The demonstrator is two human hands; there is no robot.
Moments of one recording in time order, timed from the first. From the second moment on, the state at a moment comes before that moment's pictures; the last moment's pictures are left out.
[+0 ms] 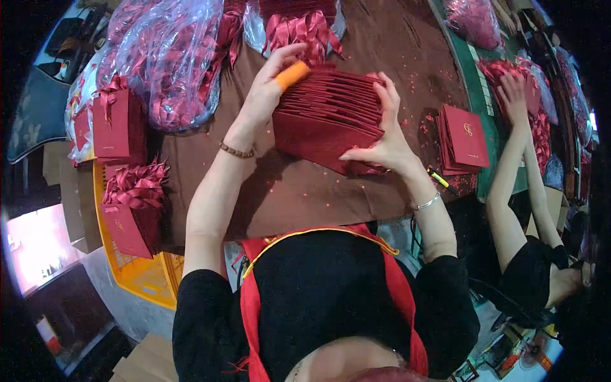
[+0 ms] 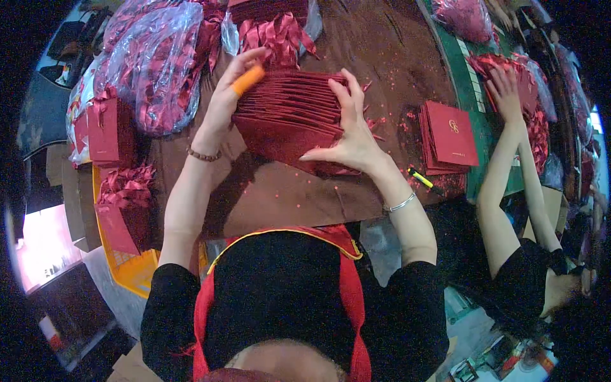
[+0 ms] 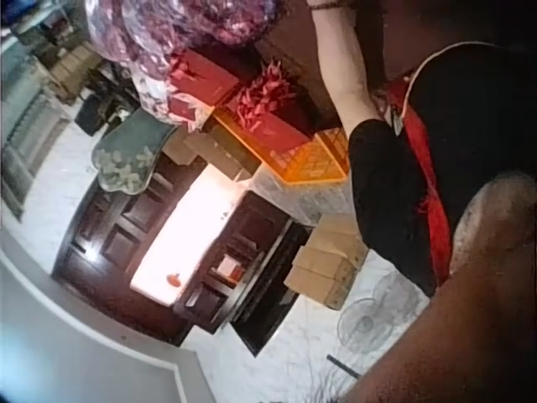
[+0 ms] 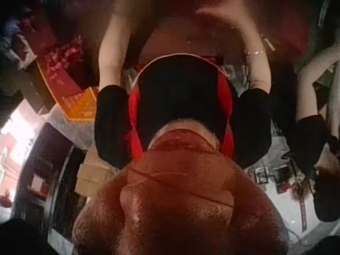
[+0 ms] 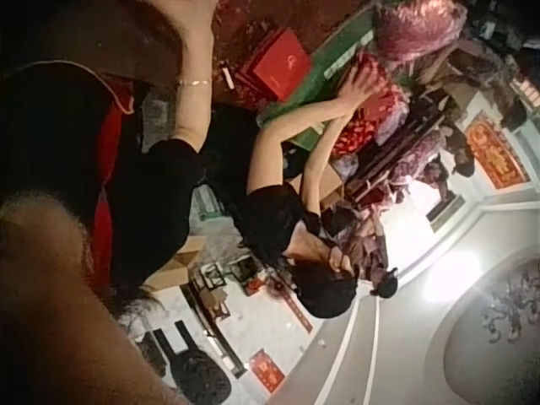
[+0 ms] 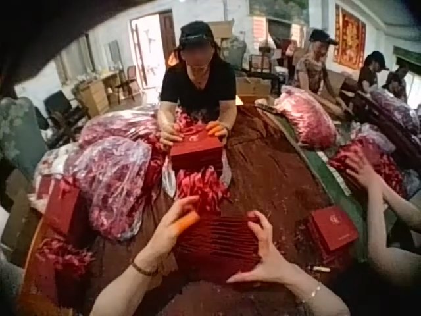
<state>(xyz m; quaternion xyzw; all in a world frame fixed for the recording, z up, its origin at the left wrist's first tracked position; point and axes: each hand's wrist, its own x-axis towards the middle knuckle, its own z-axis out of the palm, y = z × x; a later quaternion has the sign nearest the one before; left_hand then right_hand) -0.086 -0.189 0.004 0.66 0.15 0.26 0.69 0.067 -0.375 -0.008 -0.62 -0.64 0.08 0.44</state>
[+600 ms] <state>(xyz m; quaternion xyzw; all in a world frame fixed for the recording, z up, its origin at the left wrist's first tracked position) -0.125 -0.193 0.010 0.63 0.01 0.24 0.74 0.070 -0.363 -0.001 -0.62 -0.66 0.12 0.41</state>
